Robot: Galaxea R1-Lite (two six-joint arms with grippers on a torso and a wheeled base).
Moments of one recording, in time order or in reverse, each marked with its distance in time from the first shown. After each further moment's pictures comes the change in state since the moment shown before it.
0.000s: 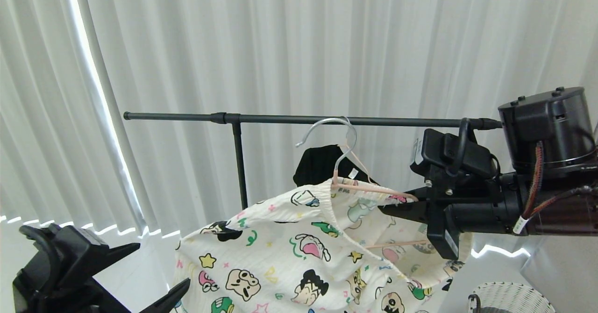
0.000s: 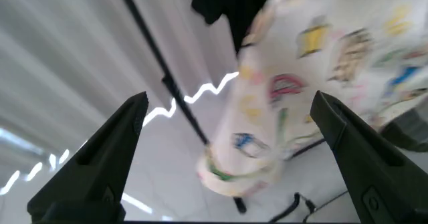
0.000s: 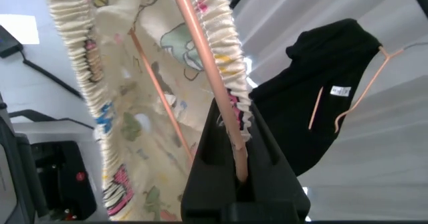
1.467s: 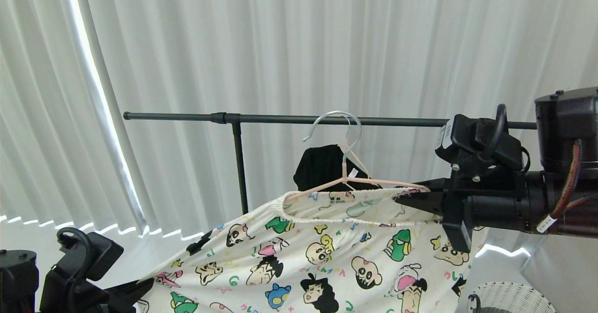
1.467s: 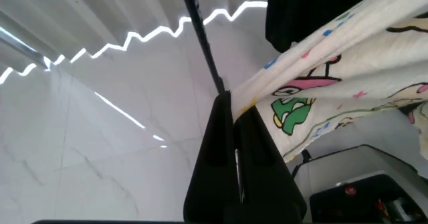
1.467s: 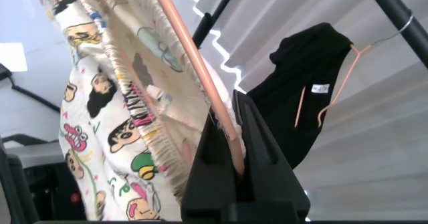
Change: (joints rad) left arm 0.238 0.171 0.047 -0.002 -0.054 0.004; right arm -0.036 -0.060 0.067 -0.101 -0.008 0.067
